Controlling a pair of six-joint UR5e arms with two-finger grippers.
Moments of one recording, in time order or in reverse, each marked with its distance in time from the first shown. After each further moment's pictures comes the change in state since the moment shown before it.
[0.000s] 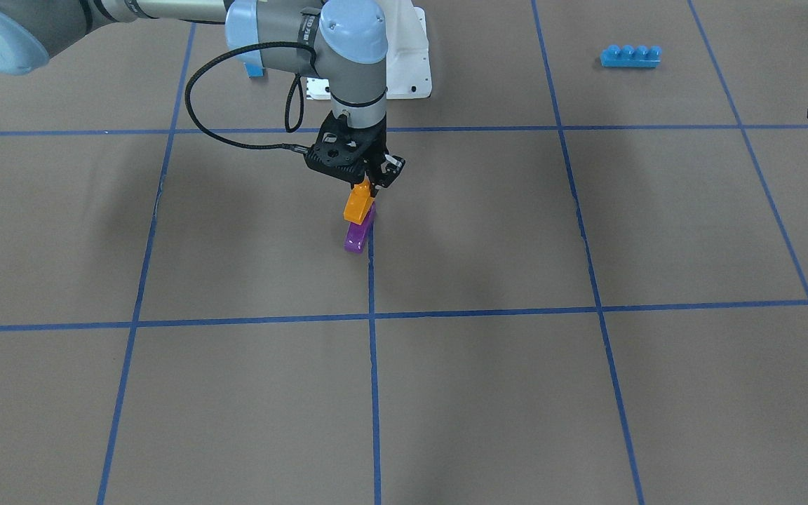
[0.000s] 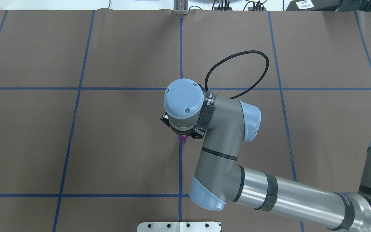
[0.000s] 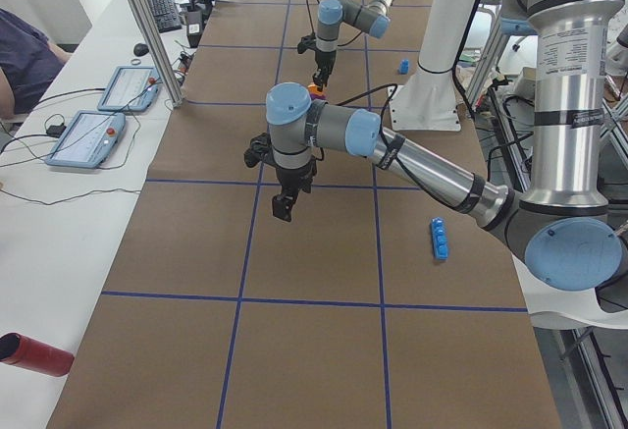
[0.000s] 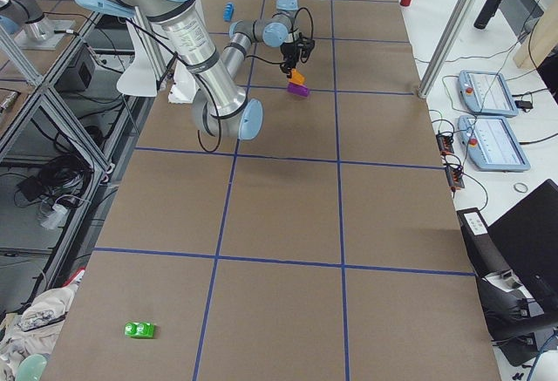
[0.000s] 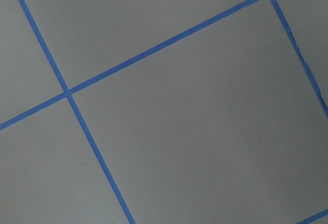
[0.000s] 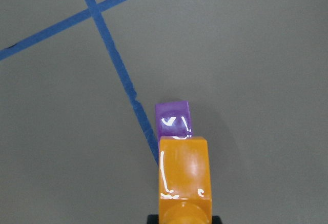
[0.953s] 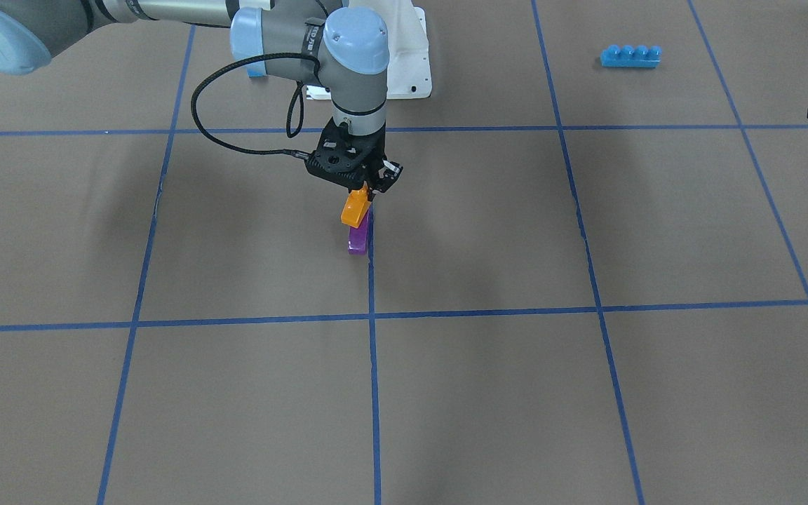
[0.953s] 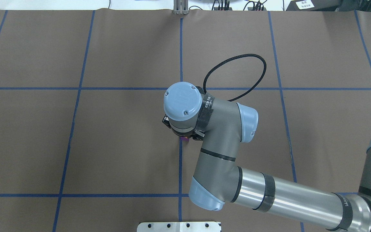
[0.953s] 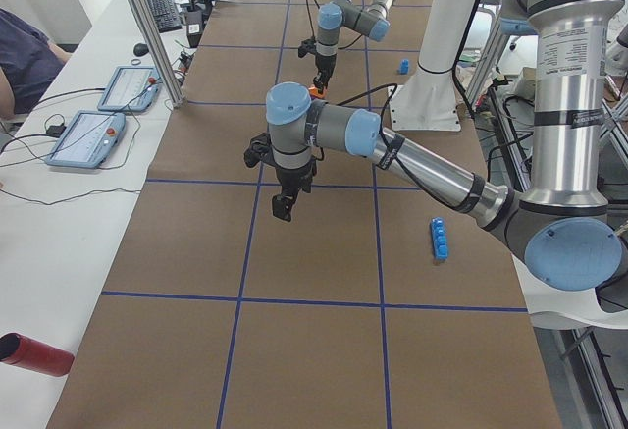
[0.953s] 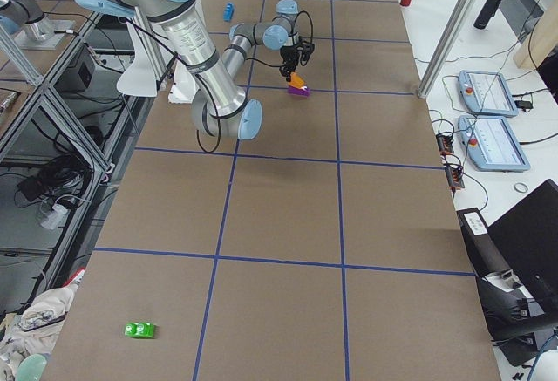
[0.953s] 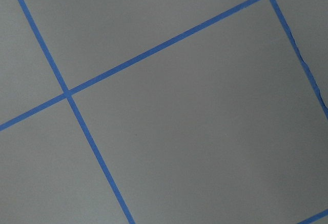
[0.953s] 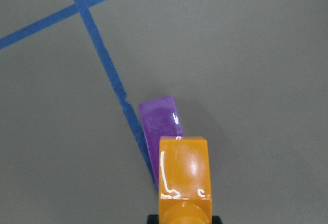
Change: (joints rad) left arm 0.000 0.000 0.000 0.000 0.000 0.000; right arm -0.011 -0.001 -0.031 0.004 -0.012 0.000
